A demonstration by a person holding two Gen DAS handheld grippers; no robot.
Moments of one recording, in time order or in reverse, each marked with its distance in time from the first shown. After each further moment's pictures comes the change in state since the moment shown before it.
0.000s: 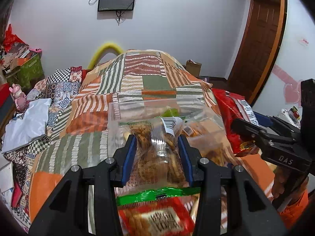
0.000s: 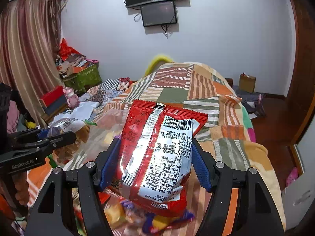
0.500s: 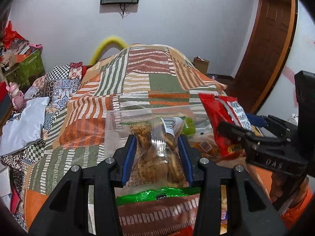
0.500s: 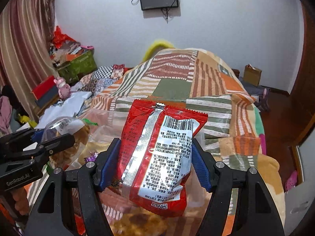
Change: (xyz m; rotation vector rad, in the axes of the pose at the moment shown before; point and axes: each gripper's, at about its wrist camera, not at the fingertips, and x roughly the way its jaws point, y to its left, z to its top) left arm 0.068 0.021 0.024 -0.024 0.033 0.033; right arm 0.071 -0.002 0.019 -0.030 0.123 -0.007
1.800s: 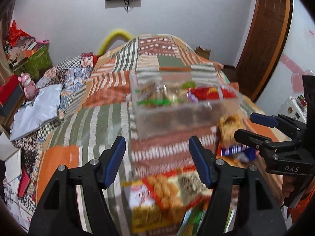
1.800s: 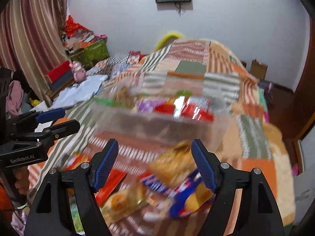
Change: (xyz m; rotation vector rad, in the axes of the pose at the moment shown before) left arm -0.085 0.017 -0.088 0.025 0.064 0.028; right arm -0.052 0.048 -0.072 -0.011 0.076 0.060
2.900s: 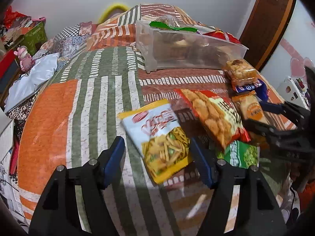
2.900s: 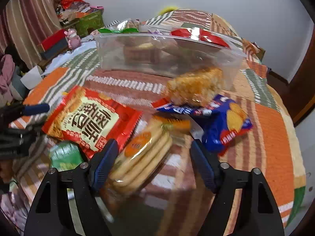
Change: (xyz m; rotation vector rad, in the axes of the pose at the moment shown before) left arm 0.017 0.019 -0.086 -0.020 0.163 -0.038; right arm 0.012 0.018 -0.072 -0.066 0.147 -0.119
